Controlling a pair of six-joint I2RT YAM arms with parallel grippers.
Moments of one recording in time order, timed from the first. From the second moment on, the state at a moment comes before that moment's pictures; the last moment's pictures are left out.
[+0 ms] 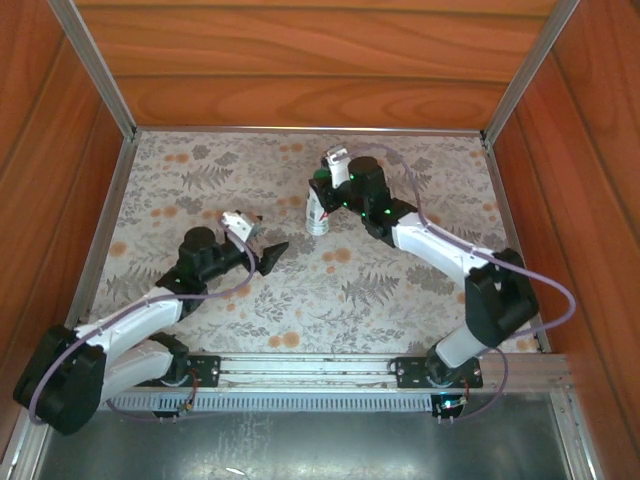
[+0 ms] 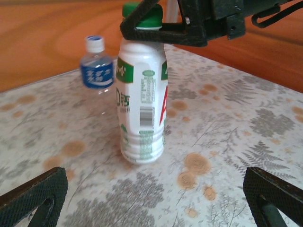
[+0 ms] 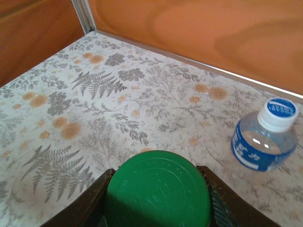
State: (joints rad) left arm -0.52 1.02 0.34 0.48 0.35 -0.04; right arm 0.64 1.60 1.12 0.08 -0.10 0.02
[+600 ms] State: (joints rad) left arm -0.52 1.05 0.29 0.39 -0.01 -0.11; right arm 0.60 2.07 1.56 0.18 -0.25 -0.07
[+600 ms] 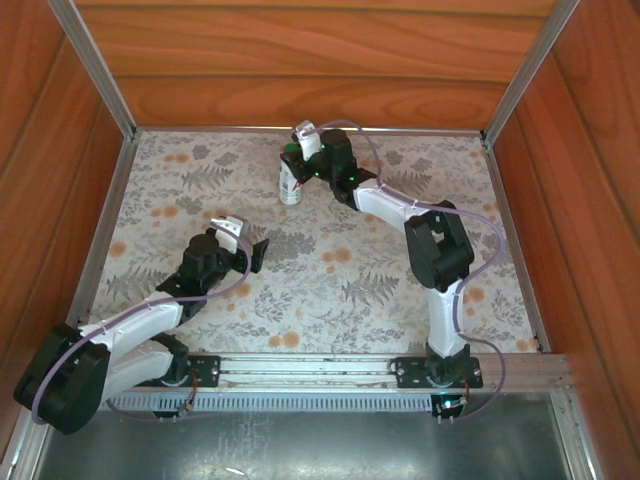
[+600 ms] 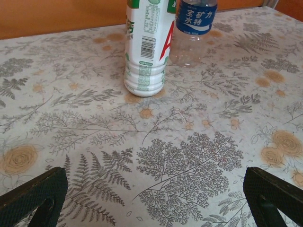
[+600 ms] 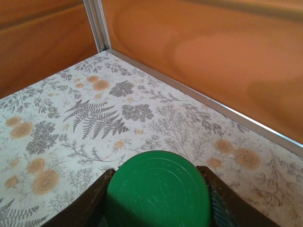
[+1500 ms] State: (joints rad) left arm -0.52 1.11 0.30 0.38 0.01 -0.09; right arm 0.59 2.08 1.65 0.07 -0.31 -0.07
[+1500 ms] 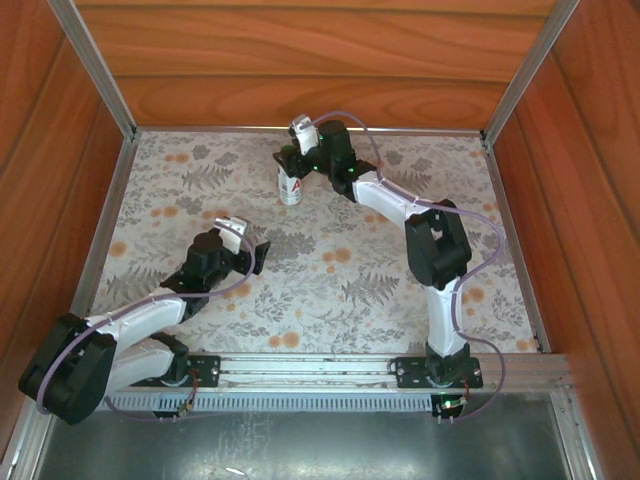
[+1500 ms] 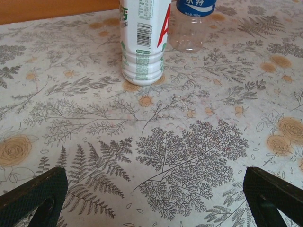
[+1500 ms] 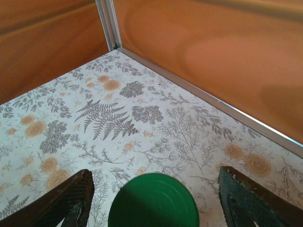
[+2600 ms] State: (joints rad) left arm -0.02 1.48 0.36 0.68 -0.18 0.01; right arm 0.26 1.14 0.30 0.47 0.25 -0.10
